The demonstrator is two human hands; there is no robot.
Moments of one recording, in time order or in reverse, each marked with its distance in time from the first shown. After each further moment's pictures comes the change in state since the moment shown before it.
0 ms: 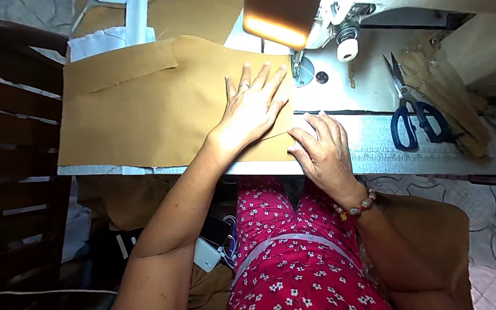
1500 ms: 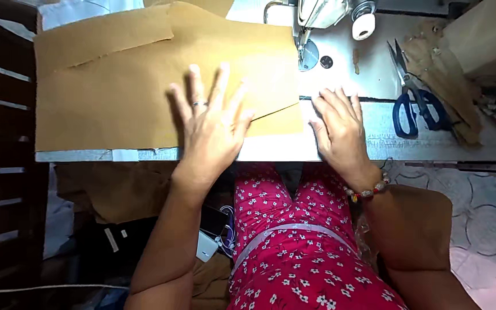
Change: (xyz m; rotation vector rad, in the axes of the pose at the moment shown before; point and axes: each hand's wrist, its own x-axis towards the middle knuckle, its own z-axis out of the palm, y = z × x) left_hand -0.084 -0.021 -0.003 0.092 0.208 -0.077; right_hand 0.005 0.003 -0.020 -0.029 -0.027 0.027
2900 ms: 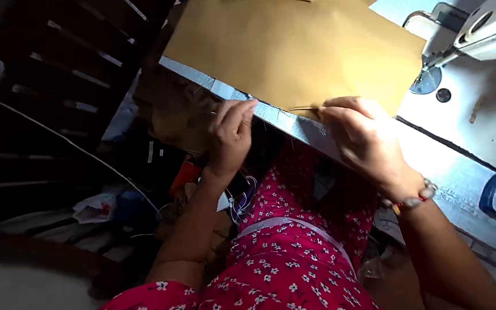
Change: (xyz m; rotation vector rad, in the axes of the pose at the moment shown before) left_hand -0.113 -0.039 0.009 -0.096 0.637 -0.312; right_hand 0.067 -0.063 0.022 0.427 -0.165 -0.596
